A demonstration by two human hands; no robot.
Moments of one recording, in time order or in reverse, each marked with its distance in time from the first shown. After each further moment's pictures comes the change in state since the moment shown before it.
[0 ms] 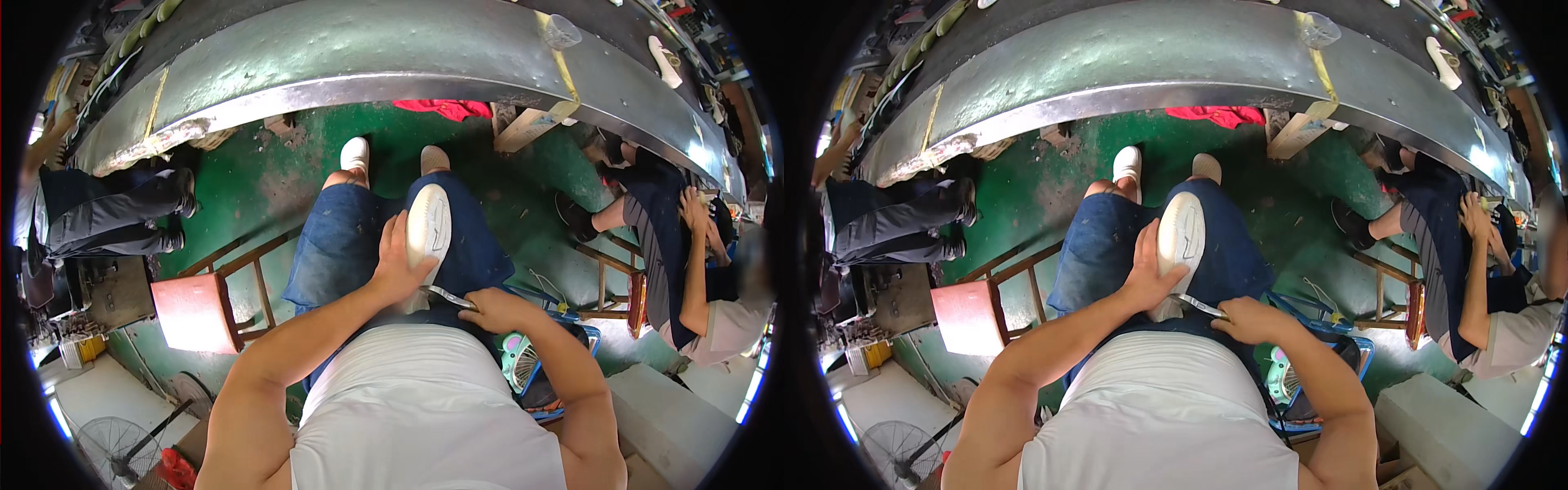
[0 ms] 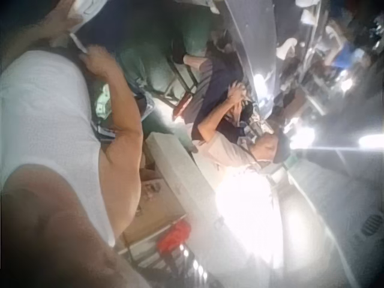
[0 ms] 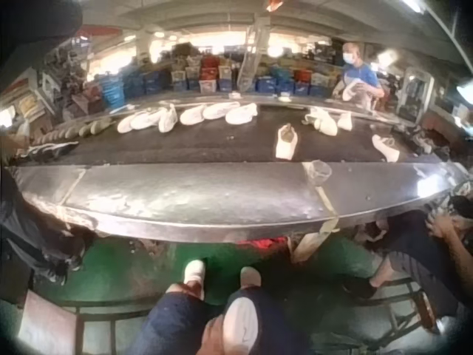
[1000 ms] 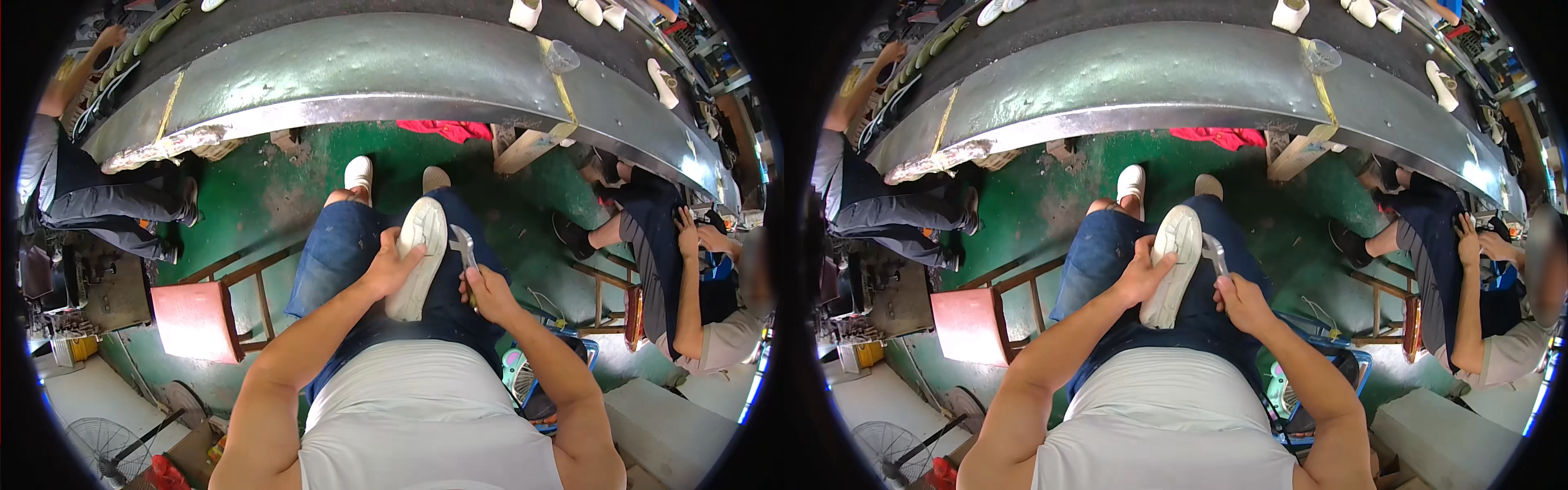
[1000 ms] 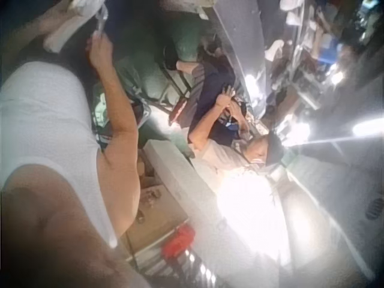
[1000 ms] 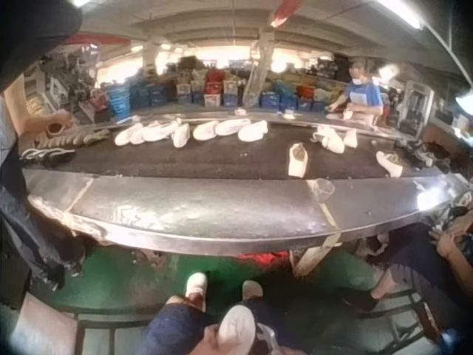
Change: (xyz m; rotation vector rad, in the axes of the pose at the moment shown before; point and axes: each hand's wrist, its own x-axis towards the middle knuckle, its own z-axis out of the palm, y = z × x) left_hand 0.018 -0.001 -0.035 -0.244 -0.160 -0.157; right_hand 0.042 0.010 0.010 0.554 0.483 -0.039
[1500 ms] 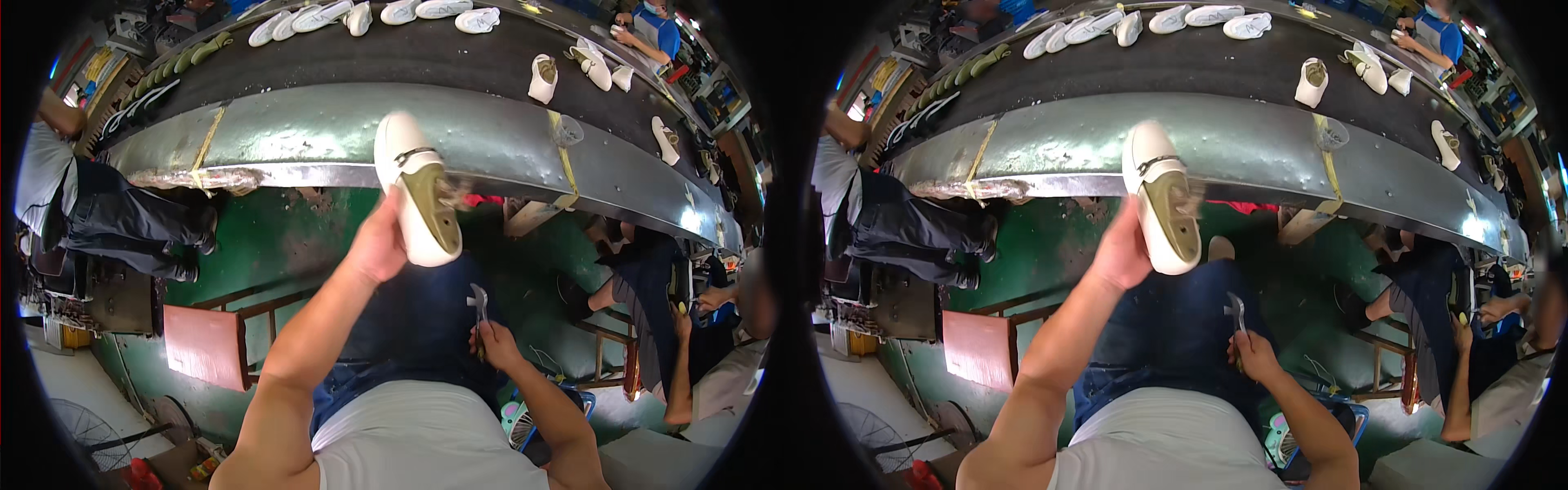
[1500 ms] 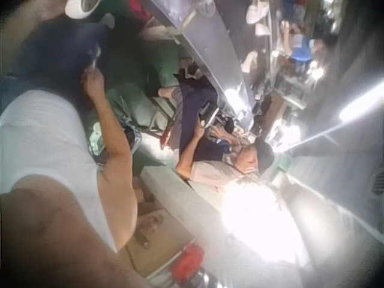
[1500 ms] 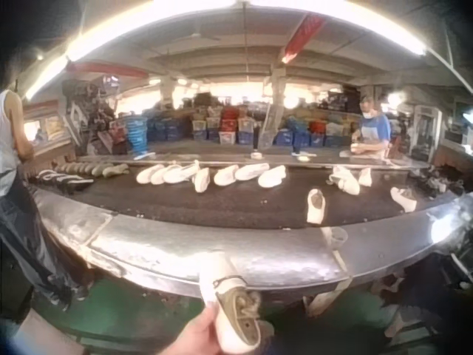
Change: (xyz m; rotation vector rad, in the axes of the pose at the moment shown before) left_hand 0.024 0.136 -0.084 -1.228 0.034 0.352; right_hand 0.008 0.028 -0.001 0.353 0.051 0.073
